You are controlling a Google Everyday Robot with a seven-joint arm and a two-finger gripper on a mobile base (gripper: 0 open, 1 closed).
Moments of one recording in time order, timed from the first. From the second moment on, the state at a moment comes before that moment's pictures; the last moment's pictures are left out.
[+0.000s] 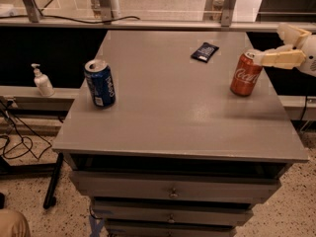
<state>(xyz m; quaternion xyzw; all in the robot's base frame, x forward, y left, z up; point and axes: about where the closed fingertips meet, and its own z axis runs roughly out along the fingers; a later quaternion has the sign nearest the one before) 0.637 -0.279 0.974 -0.31 0.63 0.30 0.65</state>
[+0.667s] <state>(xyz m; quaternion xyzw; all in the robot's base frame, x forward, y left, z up) 0.553 -0.309 1.144 -0.24 0.54 0.26 0.76</state>
